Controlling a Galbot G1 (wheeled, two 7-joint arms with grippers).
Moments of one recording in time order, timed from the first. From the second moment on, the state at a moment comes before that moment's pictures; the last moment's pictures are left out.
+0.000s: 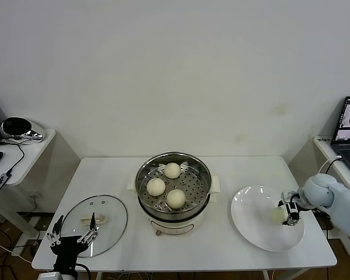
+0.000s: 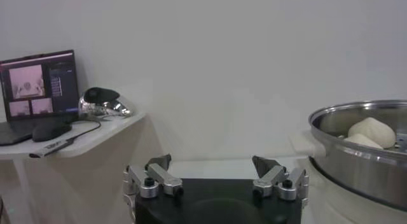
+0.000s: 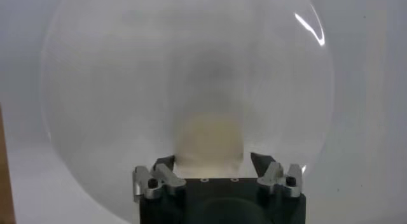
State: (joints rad) left arm 1.81 -1.32 -0.63 -2.26 -0.16 0.10 -0.26; right arm -0.31 0.51 -0.56 1.32 -0.22 -0.24 -0.99
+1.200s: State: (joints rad) left arm 1.78 -1.31 -0.62 -2.25 -0.17 0.10 -0.26; right arm 0.65 0.74 -1.24 1.58 0.42 -0.53 -0.88
